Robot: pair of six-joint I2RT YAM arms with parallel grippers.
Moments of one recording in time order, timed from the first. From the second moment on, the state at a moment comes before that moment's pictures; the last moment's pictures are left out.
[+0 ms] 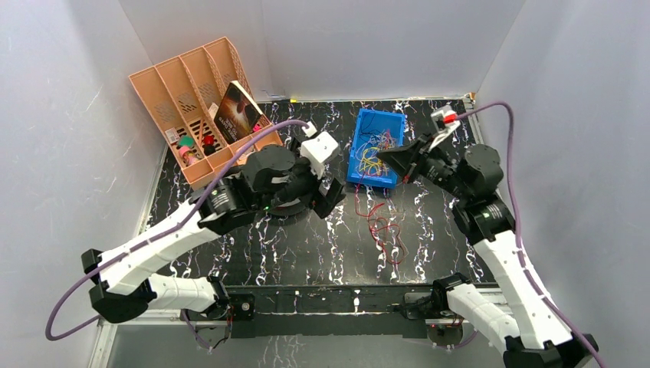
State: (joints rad) left arm -1.06 1.17 1.42 -0.59 -0.13 -0.02; right arm 0.35 0.80 0.96 -0.09 -0.53 0.38
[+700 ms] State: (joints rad) left arm -0.56 1.24 1.19 -0.56 0.40 -0.16; right arm 0.67 1.11 0.89 -0.17 -0.47 0.23
